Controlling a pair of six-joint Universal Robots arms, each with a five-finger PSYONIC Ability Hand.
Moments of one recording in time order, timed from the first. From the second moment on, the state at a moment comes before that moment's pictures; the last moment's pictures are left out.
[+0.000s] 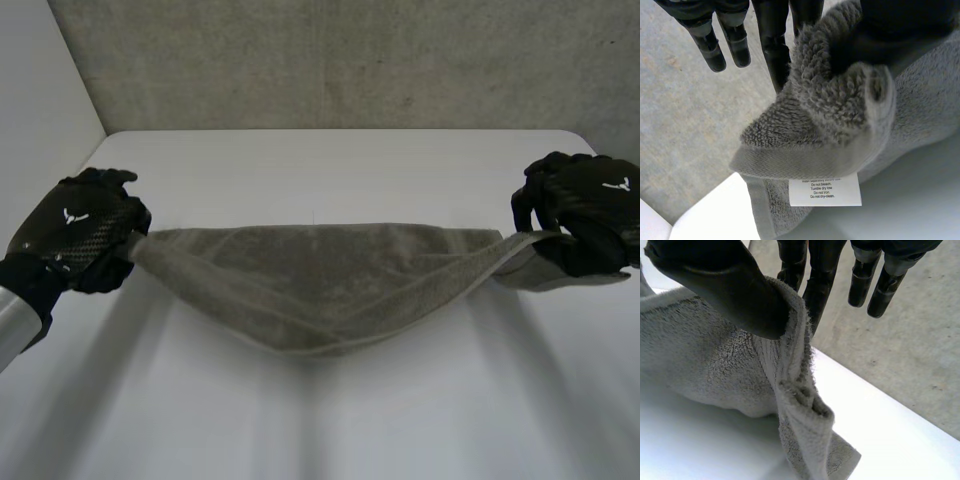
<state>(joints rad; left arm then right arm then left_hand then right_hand) 4.76 -1.35 -2.08 3.32 -0.99 3.50 1.47 -1.78 1.78 0.29 0.84 2.79 1.18 1.18 0.23 0.23 1.02 1.32 1.33 0.22 0.25 1.17</state>
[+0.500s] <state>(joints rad) 4.78 -1.49 -2.13 3.29 -0.97 3.53 1.47 -1.56 1.84 0.28 0.82 2.66 1.06 1.06 0.23 0.23 0.88 1.32 1.33 0.22 0.25 1.17</state>
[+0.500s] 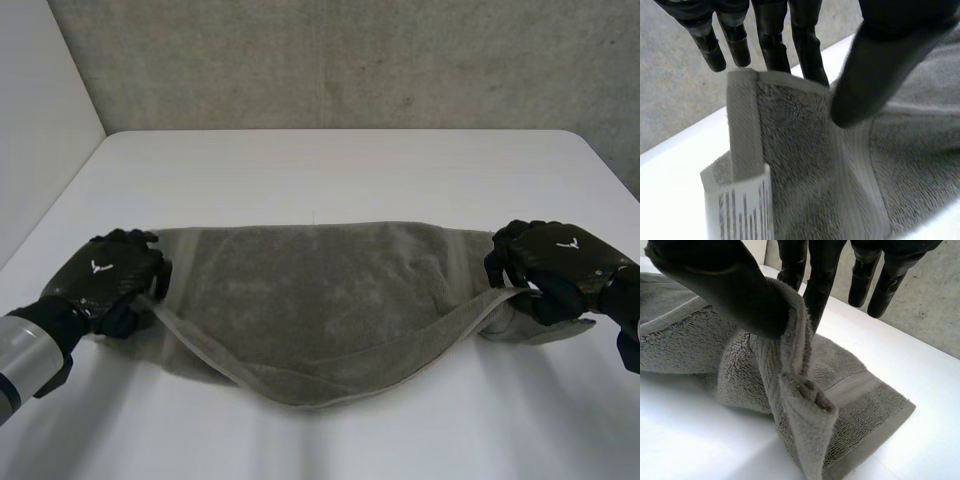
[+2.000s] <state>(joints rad) 4.65 -2.31 -1.20 3.24 -1.19 3.44 1.63 -0.87 1.16 -0.04 1.01 2.70 1.28 1.33 0.23 0.23 1.15 1.32 1.33 0.22 0.25 1.17</state>
